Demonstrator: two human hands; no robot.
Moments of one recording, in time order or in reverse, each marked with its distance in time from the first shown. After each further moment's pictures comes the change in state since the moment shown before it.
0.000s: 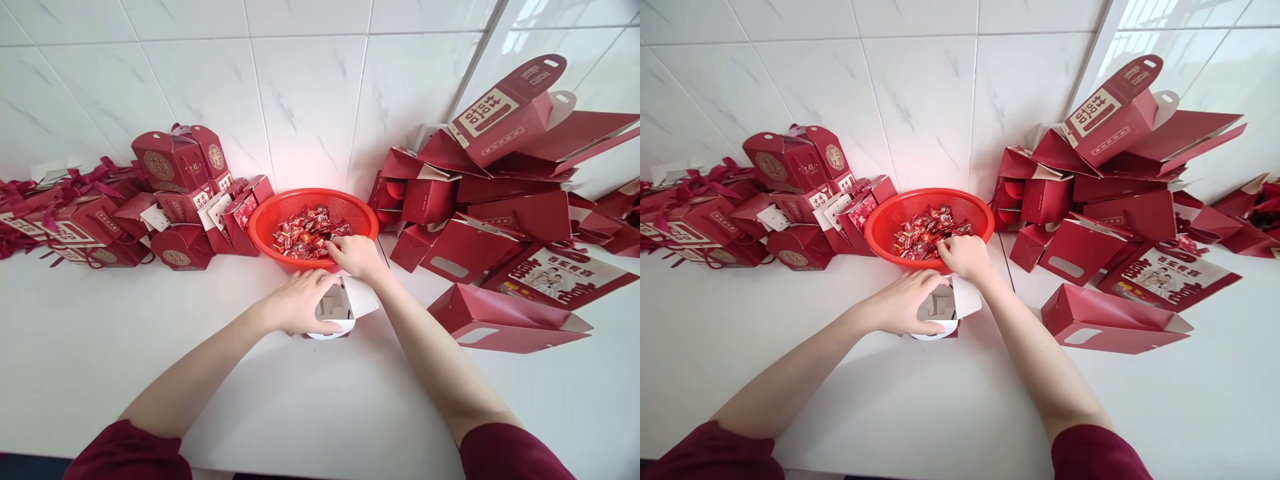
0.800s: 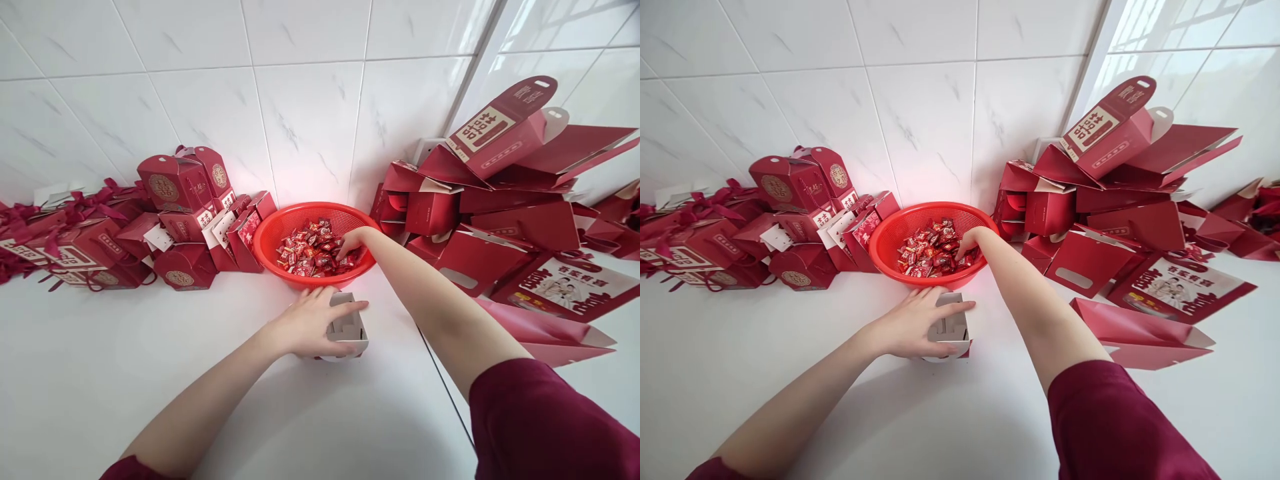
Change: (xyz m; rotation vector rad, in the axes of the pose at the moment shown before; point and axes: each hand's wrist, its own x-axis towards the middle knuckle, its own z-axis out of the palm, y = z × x) left_hand 0.004 -0.012 -0.001 -0.003 -0.070 0.039; right_hand 0.143 0.056 0.011 0.189 -0.761 0.121
